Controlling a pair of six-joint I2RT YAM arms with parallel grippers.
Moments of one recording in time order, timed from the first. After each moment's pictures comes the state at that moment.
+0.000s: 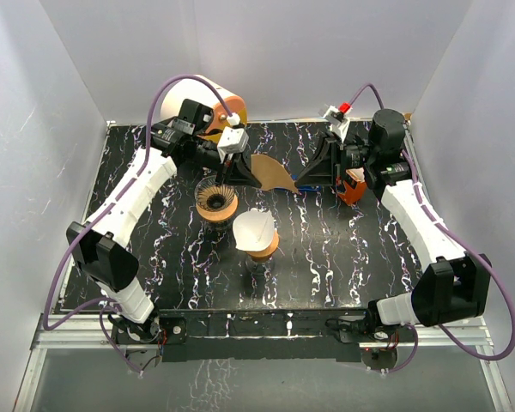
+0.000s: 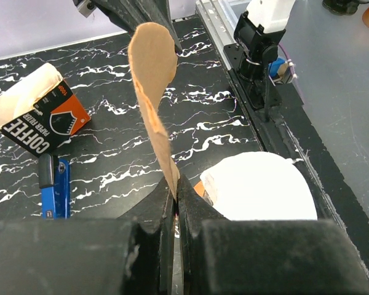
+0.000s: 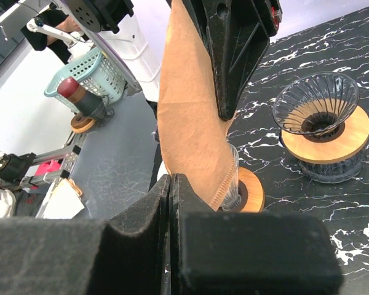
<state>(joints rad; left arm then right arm) -0.47 1.68 1.78 -1.02 1.26 0.91 0.17 1.37 1.21 0.13 -1.55 0.43</state>
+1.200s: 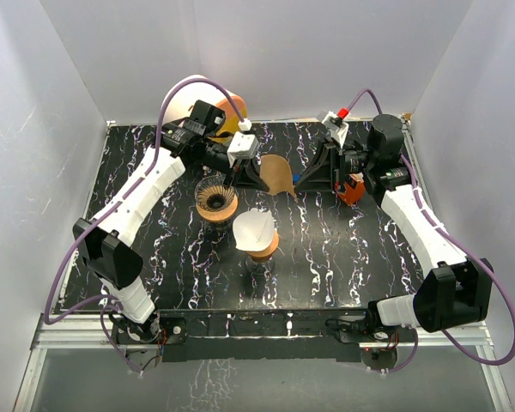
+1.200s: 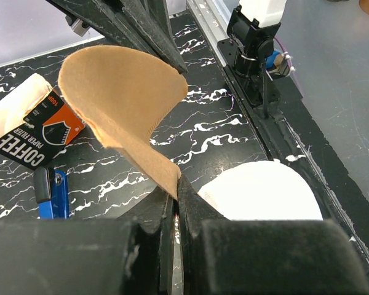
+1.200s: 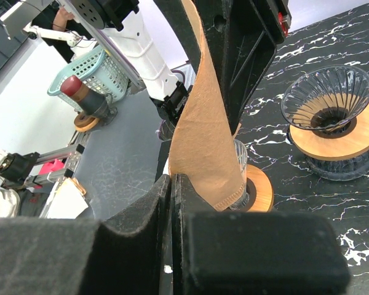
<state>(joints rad) -0.53 1.71 1.83 -1.05 1.23 0.96 0.18 1.33 1.16 0.13 -1.54 0.43</state>
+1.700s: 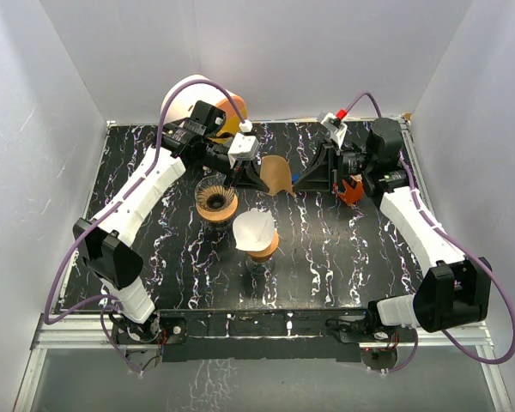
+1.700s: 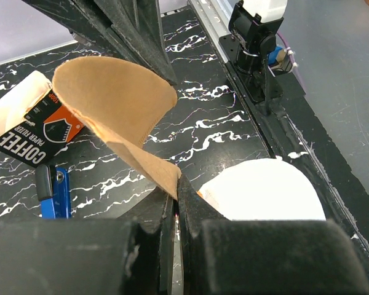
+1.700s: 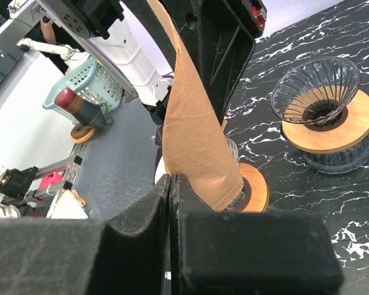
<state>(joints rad) -0.53 1.71 1.83 -1.05 1.21 0.98 0.18 1.33 1.13 0.17 -1.50 0.47</state>
